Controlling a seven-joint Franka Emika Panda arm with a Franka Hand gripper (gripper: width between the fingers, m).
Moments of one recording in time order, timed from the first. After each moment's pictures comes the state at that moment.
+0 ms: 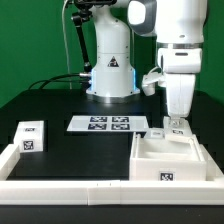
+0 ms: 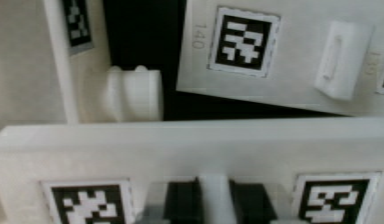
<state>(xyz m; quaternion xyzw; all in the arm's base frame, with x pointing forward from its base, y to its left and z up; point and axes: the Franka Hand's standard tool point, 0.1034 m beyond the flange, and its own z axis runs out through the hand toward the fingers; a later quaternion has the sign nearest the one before) 0.478 0.115 0.057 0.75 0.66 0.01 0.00</state>
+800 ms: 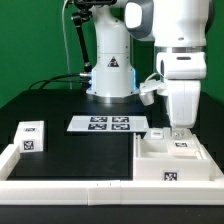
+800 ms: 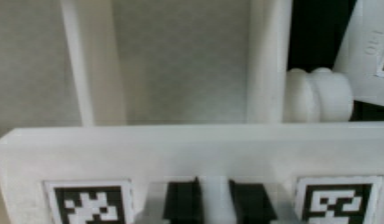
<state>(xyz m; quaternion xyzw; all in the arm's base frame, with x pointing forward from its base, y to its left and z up) 0.537 0.104 0.058 0.74 0.68 0.02 0.01</state>
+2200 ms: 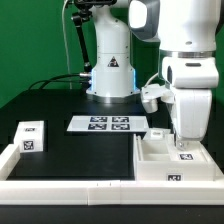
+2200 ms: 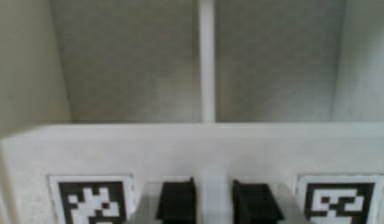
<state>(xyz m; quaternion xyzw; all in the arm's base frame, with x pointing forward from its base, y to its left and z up) 0.580 0.102 0.058 0.73 0.69 0.01 0.01</state>
